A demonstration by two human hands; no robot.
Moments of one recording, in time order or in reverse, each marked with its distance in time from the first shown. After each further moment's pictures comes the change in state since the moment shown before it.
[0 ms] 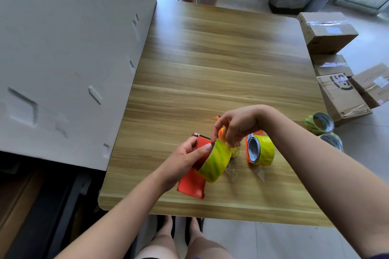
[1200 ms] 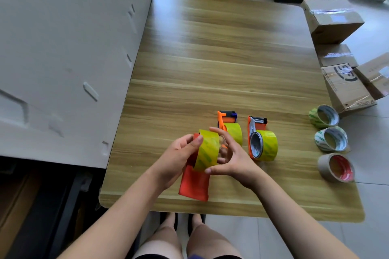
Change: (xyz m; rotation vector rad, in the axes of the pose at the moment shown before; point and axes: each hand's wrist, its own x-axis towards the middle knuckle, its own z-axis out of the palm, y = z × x) left_hand 0.007 -0.007 -0.009 -0.222 0.024 -0.060; right_hand 0.021 0.059 0.120 0.597 0.548 -0.535
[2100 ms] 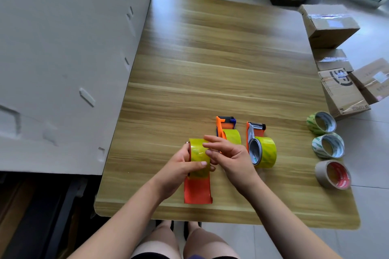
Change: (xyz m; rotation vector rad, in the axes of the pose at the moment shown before) left_hand 0.014 -0.017 -0.015 0.039 -0.116 0.020; right_hand 0.010 -0.012 0.013 -0.038 0.257 -0.180
